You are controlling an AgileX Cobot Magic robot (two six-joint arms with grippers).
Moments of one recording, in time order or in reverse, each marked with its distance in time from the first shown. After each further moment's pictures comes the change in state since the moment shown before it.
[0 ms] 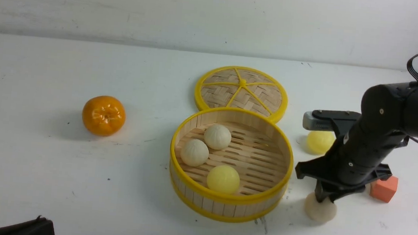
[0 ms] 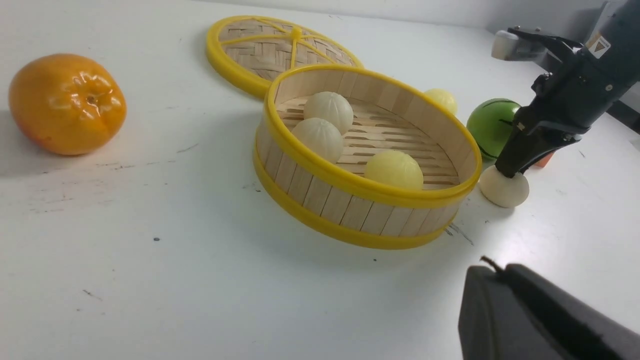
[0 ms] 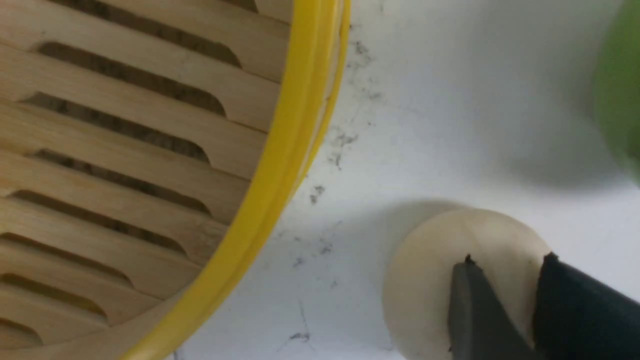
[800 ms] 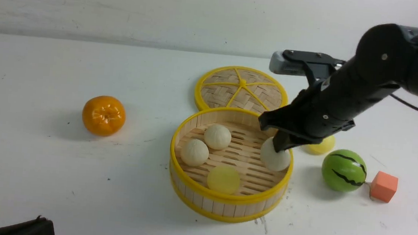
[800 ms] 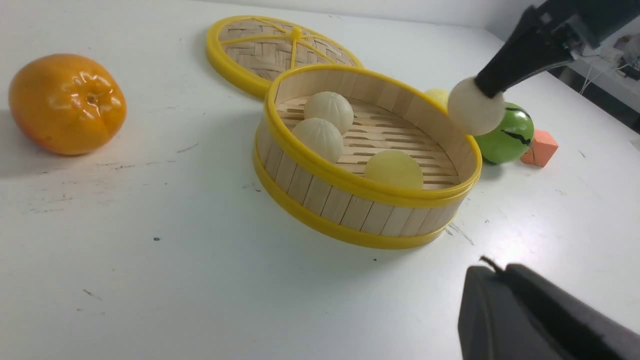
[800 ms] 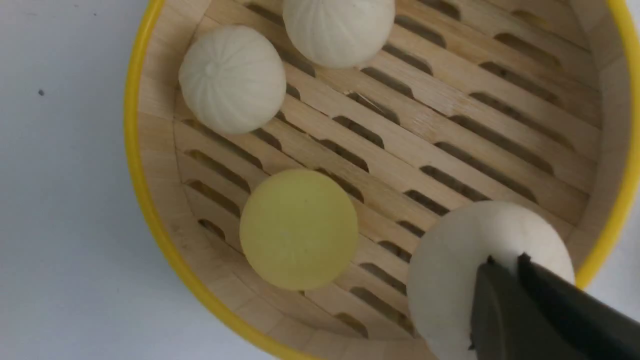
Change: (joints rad) right arm 0.117 -0.034 -0.220 0.203 0.036 -0.147; left arm 0.000 0.000 0.000 0.000 0.000 0.000
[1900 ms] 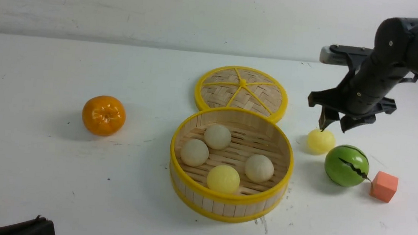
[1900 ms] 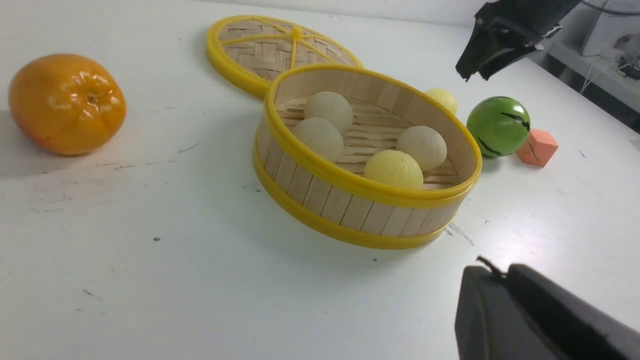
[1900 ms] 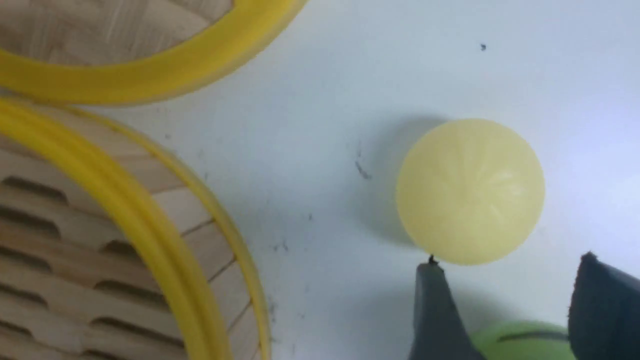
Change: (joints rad) right arm -0.259 0.290 -0.349 -0.174 0.110 0.097; left arm 0.000 0.000 0.000 0.000 0.000 0.000
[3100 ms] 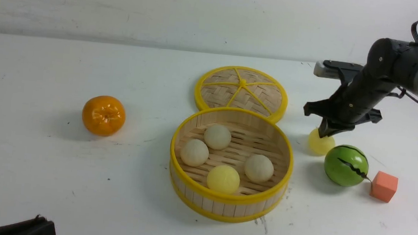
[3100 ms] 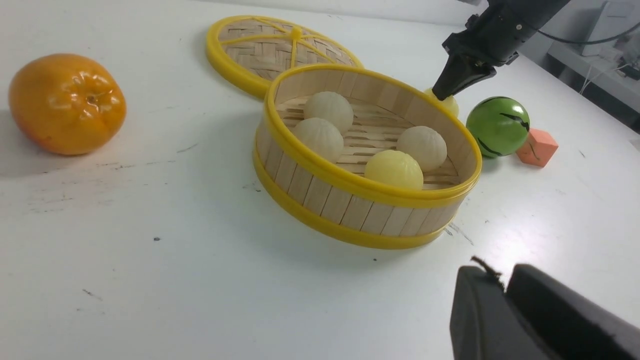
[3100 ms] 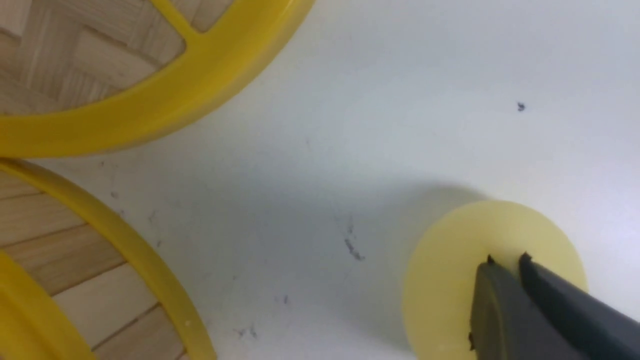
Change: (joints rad) right arm -0.039 0.129 -0.093 0.072 -0.016 -0.137; left arm 0.000 0.000 0.000 0.000 0.000 0.000
